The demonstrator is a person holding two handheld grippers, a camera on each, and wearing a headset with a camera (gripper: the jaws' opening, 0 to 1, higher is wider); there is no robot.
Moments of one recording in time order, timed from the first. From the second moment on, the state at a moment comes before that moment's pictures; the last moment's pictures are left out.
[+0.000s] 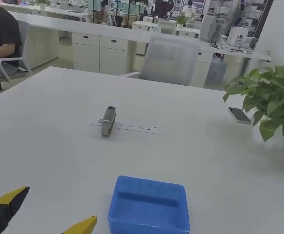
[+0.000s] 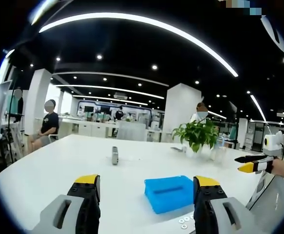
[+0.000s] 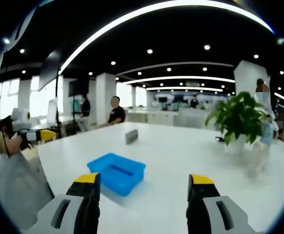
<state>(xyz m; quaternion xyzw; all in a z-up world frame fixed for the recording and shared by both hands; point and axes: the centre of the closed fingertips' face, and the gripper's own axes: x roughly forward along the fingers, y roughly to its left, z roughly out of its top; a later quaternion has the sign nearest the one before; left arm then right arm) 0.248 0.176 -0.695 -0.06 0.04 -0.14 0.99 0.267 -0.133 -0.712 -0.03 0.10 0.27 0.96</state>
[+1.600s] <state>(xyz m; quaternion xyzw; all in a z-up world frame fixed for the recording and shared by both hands) 0.238 0.141 -0.719 -0.06 0.14 -0.24 0.96 0.258 -0.128 -0.738 -0.09 0.18 0.29 0.93</state>
